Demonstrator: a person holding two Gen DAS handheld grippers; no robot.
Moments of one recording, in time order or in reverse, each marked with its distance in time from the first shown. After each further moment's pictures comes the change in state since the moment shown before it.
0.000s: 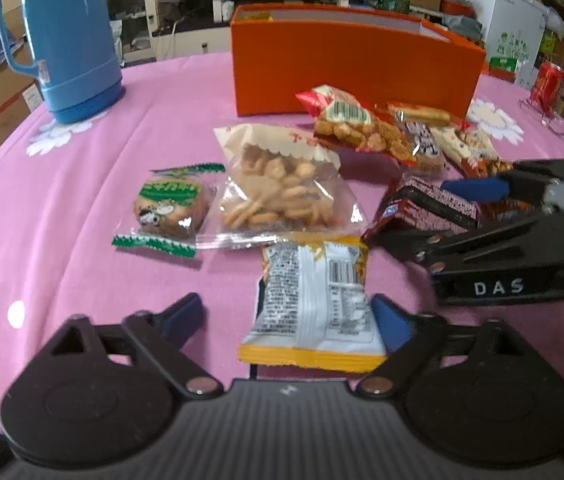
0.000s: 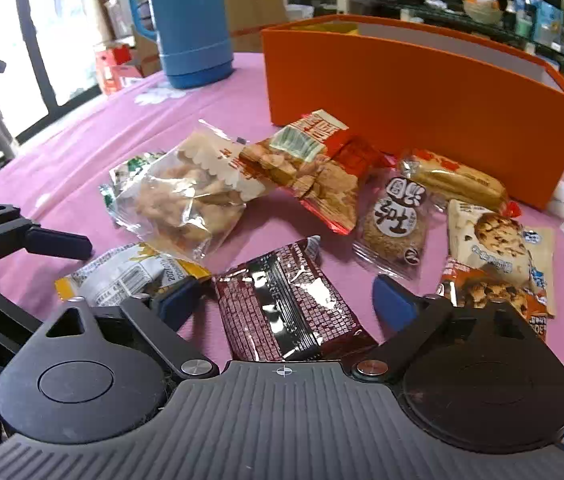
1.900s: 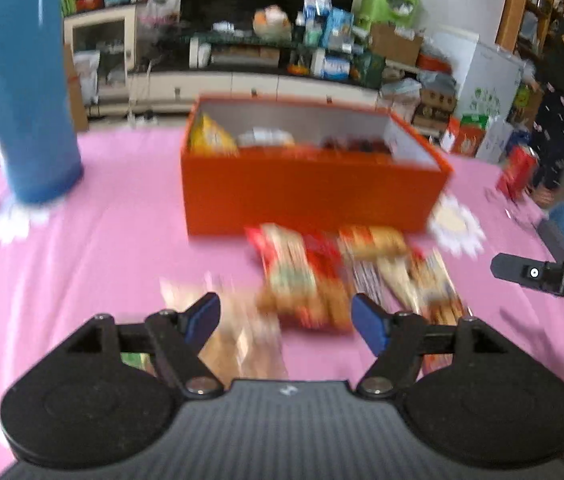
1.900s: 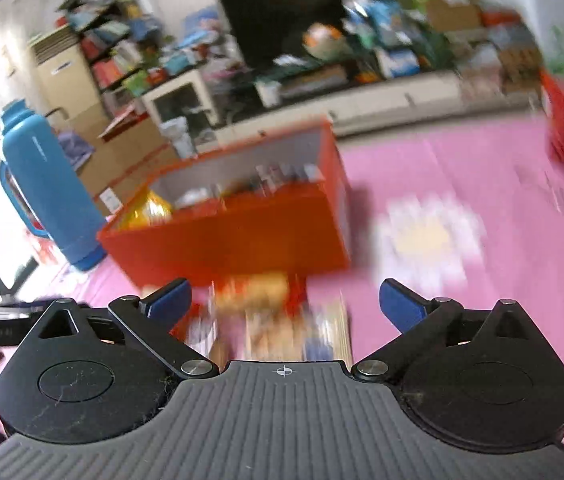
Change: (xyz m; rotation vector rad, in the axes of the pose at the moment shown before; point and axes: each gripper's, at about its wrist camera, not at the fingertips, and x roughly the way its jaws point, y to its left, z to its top) left arm -0.011 -0.018 0.079 -0.051 -0.103 -0.118; right arm -0.092 -0.137 -0.002 0.522 -0.250 -0.120
